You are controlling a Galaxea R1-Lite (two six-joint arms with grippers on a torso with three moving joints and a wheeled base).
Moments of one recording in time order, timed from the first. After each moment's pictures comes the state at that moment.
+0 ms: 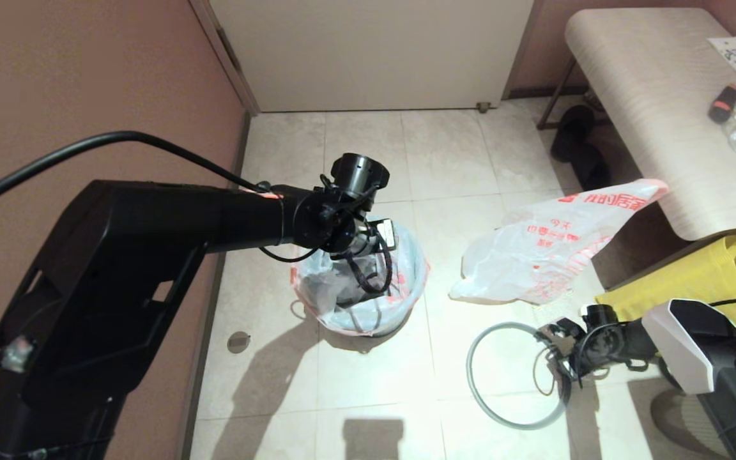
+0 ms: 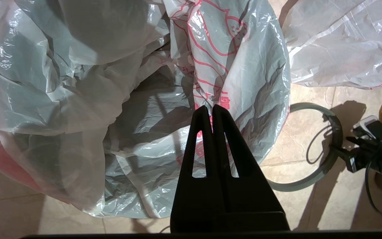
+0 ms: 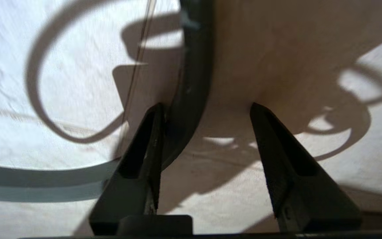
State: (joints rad) left arm -0.57 2.28 -1.94 0.28 0.30 -0.42; right arm -0.16 3.04 -1.94 0.03 0.05 -0.56
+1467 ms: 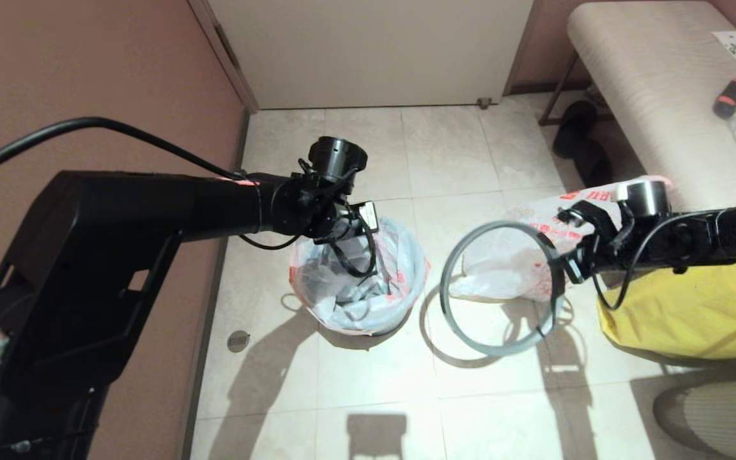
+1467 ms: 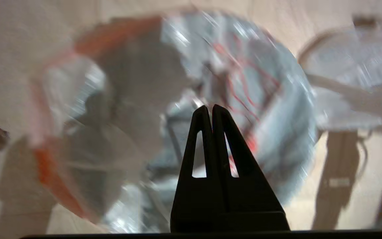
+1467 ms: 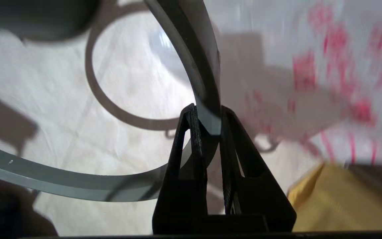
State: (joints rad) left arm -0.50 2.25 -1.95 0.24 0.32 -0.41; right arm 0.01 2.17 -1.52 -0.02 0.31 -0.47
